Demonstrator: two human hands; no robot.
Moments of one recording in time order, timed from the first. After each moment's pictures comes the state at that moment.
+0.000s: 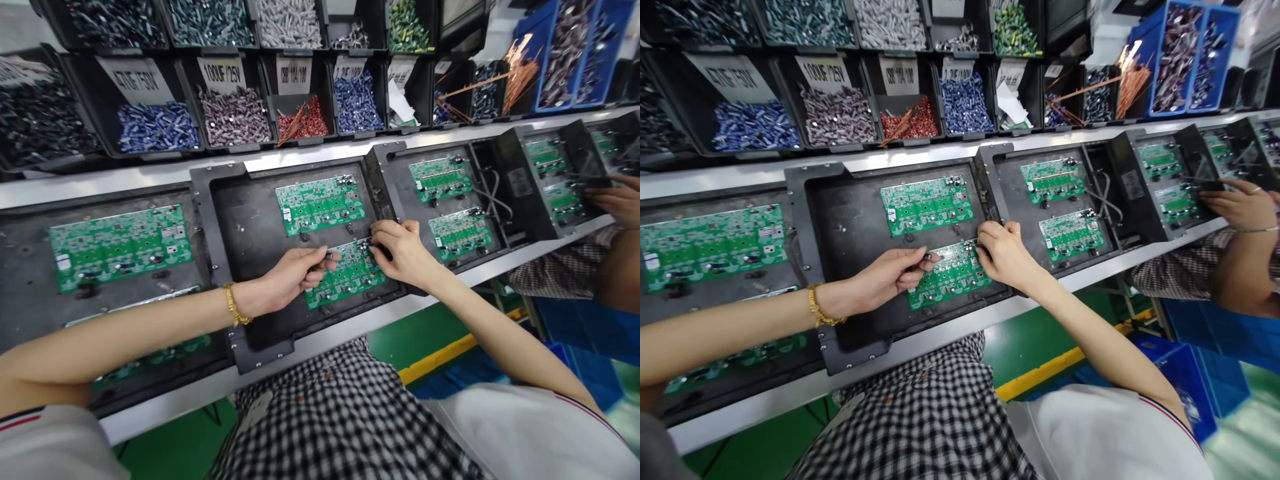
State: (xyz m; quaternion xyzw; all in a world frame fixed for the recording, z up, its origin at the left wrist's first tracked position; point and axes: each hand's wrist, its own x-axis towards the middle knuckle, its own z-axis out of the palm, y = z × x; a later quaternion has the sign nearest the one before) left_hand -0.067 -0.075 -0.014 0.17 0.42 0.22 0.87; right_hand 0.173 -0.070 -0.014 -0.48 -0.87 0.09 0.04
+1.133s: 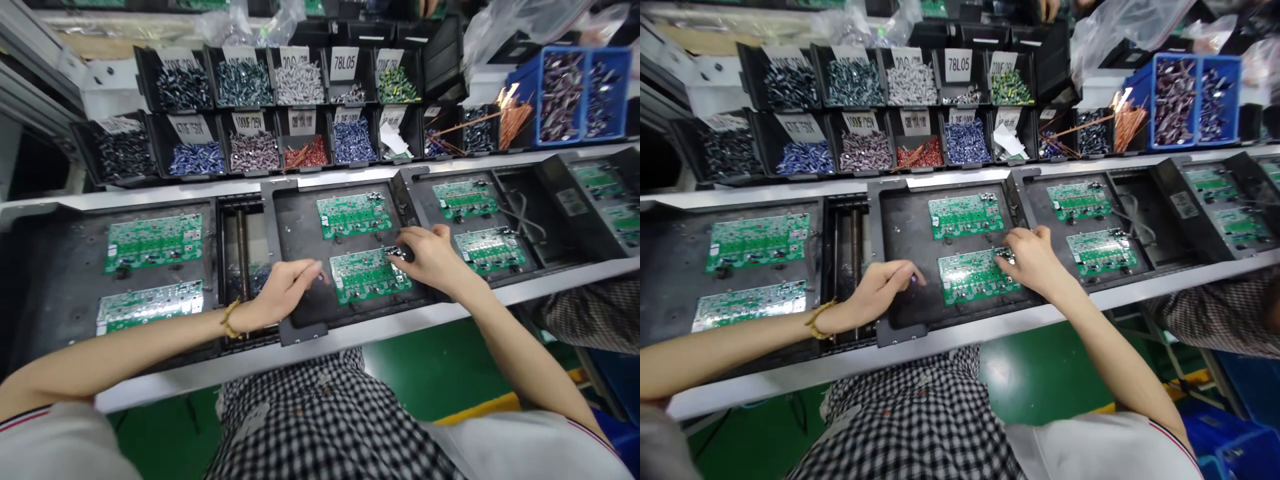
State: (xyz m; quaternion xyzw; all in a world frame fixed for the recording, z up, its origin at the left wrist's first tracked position) left_hand -0.056 -0.100 0.007 0.65 0.48 0.27 0.52; right_hand 0.225 -0.056 0.010 -0.51 -0.86 0.06 0.07
